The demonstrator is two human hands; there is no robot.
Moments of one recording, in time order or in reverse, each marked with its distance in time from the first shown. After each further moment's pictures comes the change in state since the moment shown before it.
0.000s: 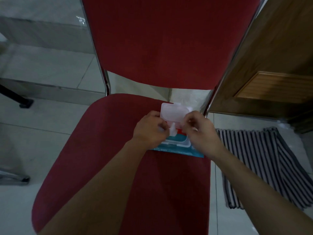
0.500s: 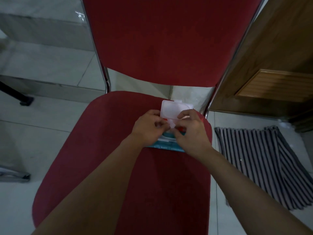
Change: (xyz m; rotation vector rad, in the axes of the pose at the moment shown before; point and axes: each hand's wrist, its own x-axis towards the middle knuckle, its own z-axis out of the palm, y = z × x) left_hand -0.002 -0.007 -0.004 -0.138 -0.066 -0.002; right_hand -0.004 0.001 0.025 -0.333 -0.019 -0.165
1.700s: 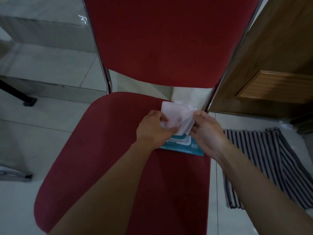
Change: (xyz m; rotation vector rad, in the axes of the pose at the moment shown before) left_hand -0.004 0.015 0.014 0.063 0.149 -0.128; right_hand 0.005 -0.001 -0.030 1.221 0.017 0.672
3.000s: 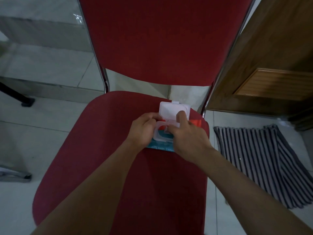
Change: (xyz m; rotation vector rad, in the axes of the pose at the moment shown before) left_hand -0.013 -0.007 -0.014 -0.599 -0.049 -0.158; right_hand -0.014 0.023 0.006 -1.843 -0.147 -0.640
